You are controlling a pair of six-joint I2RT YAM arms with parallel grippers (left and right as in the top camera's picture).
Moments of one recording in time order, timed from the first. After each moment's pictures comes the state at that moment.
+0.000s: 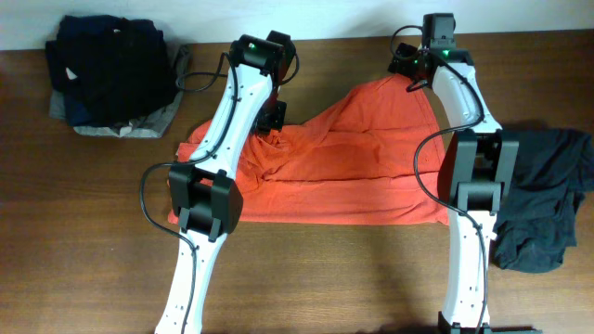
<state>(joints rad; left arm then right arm) -0.39 2.58 2.66 -1.68 -0.15 -0.19 -0.04 2.61 2.30 -0.62 -0.02 0.38</state>
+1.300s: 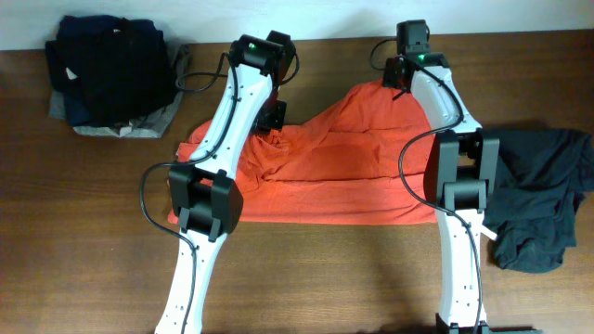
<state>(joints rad) -0.39 2.58 2.66 -1.68 -0.15 -0.20 0.03 2.64 2.30 -0.66 0.18 0.20</state>
